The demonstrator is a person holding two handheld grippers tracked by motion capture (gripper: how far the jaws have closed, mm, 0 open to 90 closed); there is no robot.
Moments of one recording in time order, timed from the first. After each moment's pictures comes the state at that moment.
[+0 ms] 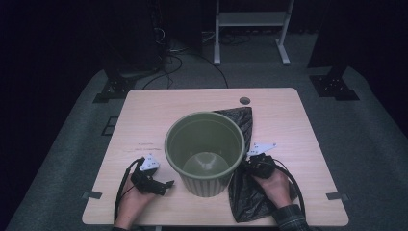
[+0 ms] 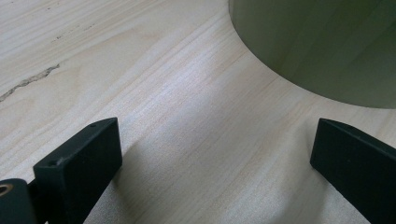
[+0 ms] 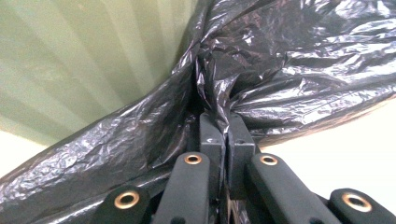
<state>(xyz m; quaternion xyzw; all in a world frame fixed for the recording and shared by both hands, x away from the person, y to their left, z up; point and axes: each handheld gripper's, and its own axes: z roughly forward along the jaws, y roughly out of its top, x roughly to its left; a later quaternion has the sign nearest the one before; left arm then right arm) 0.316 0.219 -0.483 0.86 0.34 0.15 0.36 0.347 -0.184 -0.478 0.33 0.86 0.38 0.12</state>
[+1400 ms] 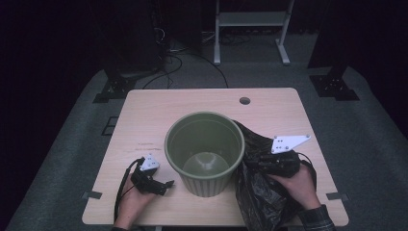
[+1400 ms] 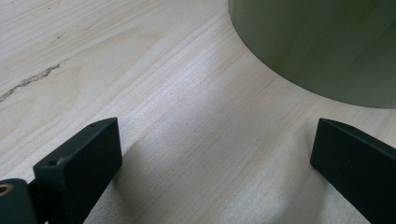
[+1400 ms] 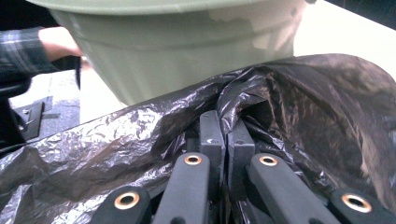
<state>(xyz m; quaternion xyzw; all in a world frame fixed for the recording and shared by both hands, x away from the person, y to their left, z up) 0.316 0.219 -0.483 0.86 0.34 0.15 0.36 0.305 -0.219 -0.379 0.20 0.85 0.49 0.07</state>
